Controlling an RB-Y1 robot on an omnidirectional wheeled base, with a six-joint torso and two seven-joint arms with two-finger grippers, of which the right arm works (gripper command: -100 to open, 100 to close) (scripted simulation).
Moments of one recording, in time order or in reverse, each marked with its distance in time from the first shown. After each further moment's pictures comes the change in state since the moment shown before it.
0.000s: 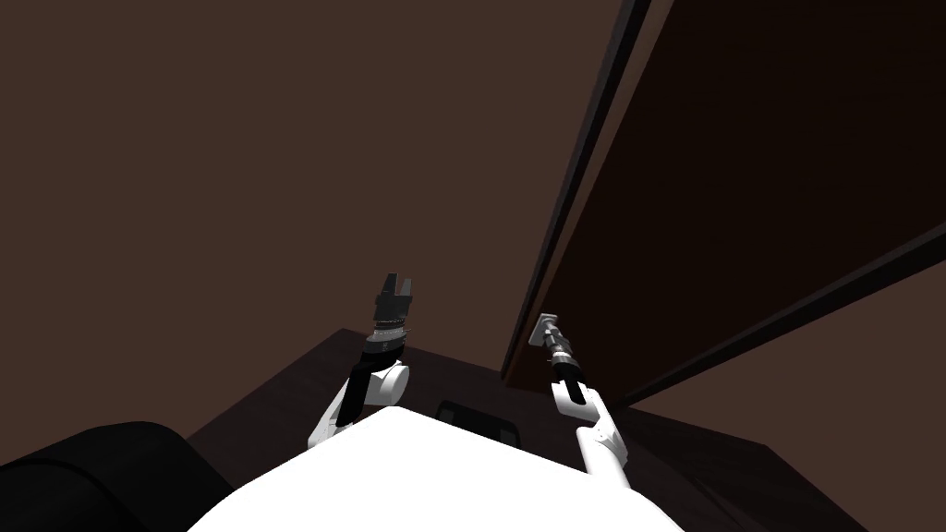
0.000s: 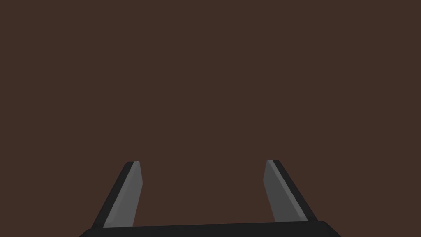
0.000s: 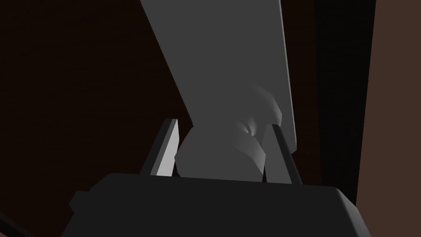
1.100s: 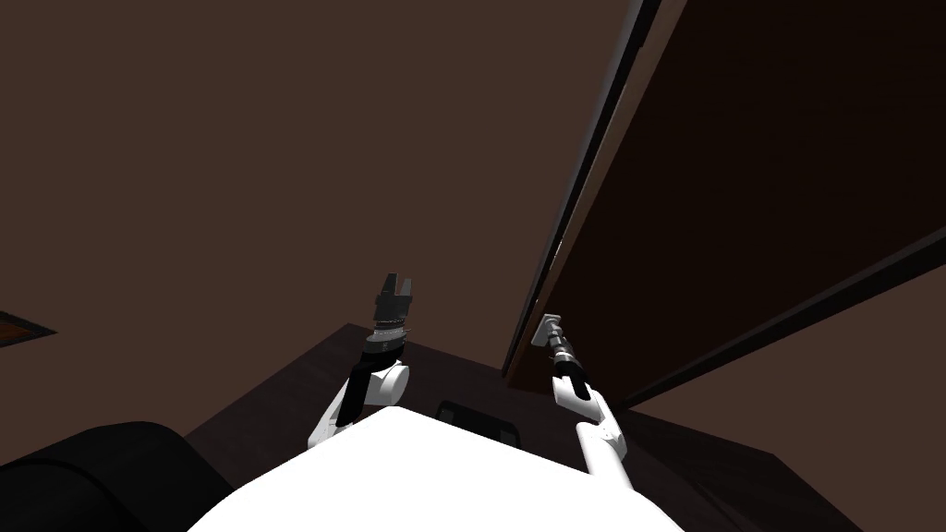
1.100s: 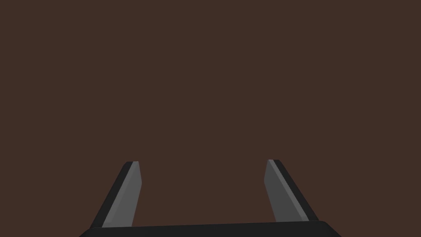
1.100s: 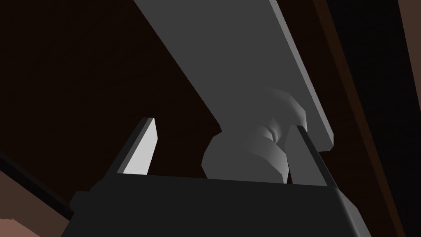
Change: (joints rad) arm -0.031 -0.017 -0.006 0.042 -0.293 0.113 -0.007
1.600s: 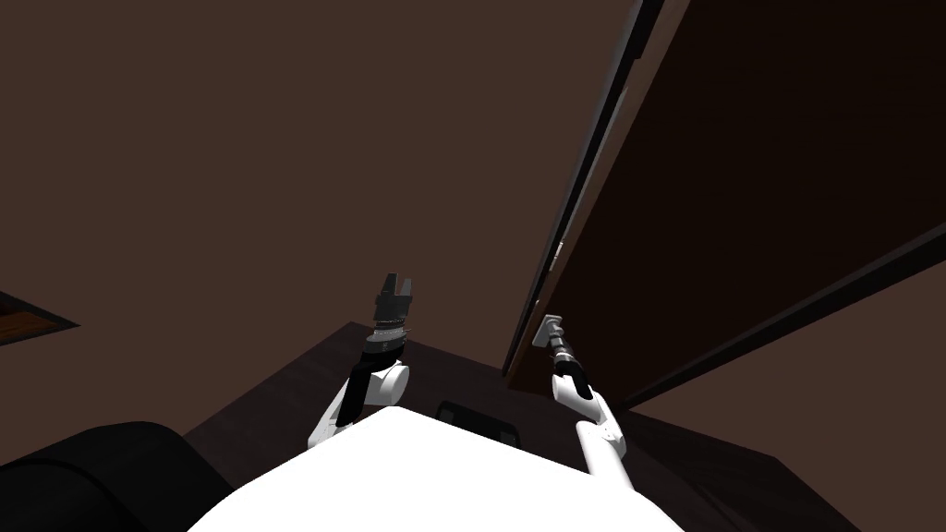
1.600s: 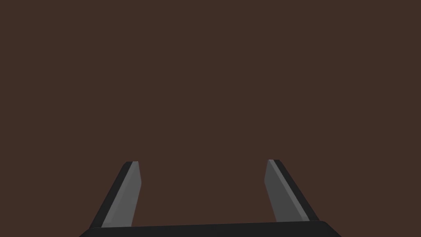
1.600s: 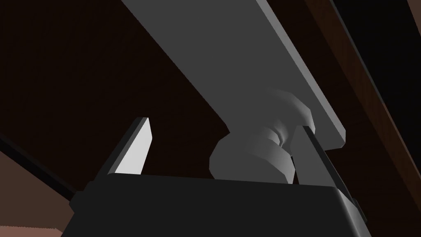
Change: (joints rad) arm -0.008 -0.006 0.001 0.014 -0.127 0.040 -0.004
